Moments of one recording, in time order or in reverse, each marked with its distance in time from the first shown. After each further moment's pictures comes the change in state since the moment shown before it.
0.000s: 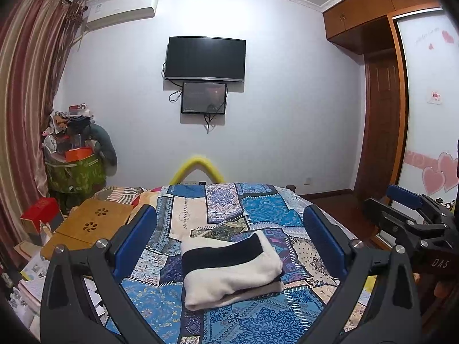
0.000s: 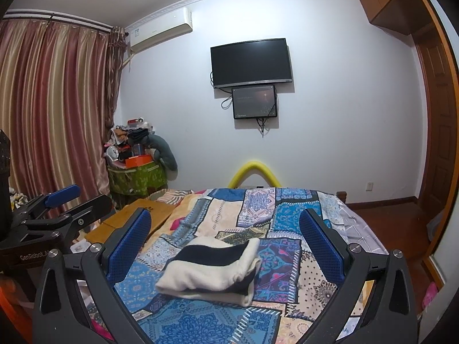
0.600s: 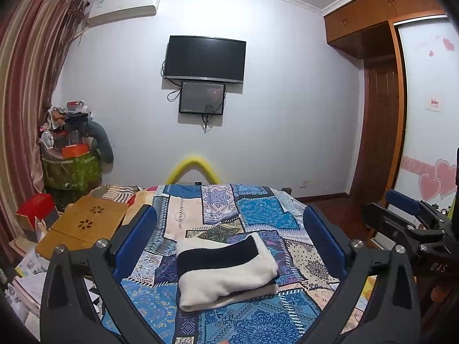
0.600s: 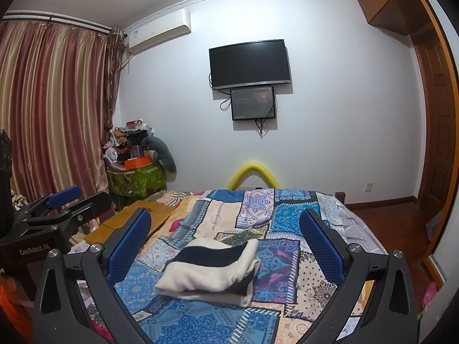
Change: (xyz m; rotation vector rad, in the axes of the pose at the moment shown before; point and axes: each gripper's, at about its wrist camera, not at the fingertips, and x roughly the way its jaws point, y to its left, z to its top) left arm -0.001 0.003 0.003 -0.021 -0.002 -0.025; right arm -0.002 -0.001 -0.001 0.001 -0.003 -0.004
